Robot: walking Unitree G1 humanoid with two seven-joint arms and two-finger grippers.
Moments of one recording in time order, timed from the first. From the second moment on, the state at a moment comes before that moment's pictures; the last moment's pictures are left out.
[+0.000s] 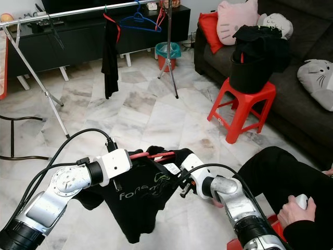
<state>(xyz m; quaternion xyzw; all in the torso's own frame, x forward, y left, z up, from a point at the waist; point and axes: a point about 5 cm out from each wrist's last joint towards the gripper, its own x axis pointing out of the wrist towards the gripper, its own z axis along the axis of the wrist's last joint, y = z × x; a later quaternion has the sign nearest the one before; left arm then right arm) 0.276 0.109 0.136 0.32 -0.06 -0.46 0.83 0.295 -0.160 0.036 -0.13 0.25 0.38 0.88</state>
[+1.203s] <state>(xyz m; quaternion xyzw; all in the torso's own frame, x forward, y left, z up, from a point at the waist) 0.279 0.118 0.142 0.32 -0.08 -0.44 0.84 0.304 -0.162 0.087 -0.05 0.11 0.38 0.92</state>
